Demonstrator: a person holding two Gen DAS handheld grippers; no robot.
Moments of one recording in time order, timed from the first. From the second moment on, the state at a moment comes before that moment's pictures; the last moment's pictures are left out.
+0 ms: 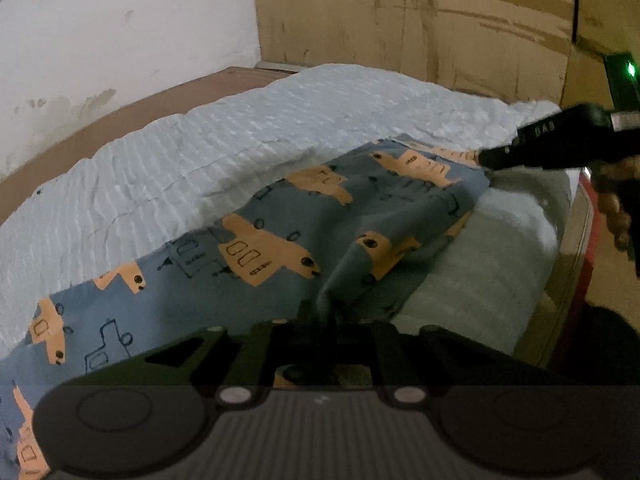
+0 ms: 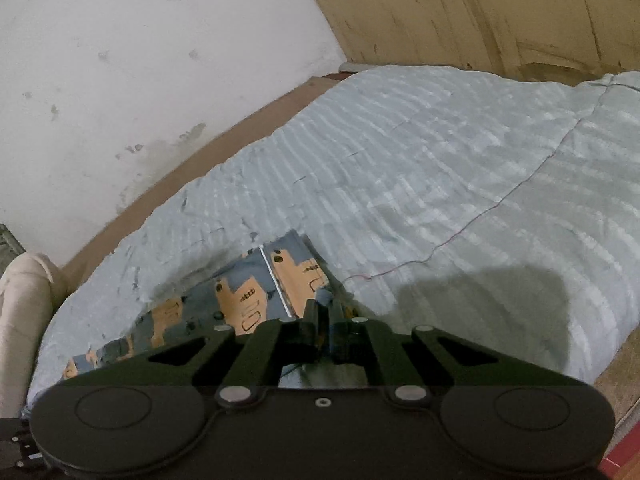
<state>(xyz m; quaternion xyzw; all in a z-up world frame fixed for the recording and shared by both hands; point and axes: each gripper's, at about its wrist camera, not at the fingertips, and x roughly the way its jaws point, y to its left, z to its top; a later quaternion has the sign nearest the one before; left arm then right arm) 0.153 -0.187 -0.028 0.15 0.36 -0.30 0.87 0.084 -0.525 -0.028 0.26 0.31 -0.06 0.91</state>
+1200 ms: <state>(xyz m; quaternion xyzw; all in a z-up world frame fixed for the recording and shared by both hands) 0.123 -0.014 -0.019 0.01 0.38 0.02 0.92 0.061 -0.292 -0.033 -0.33 0.29 0.12 0.89</state>
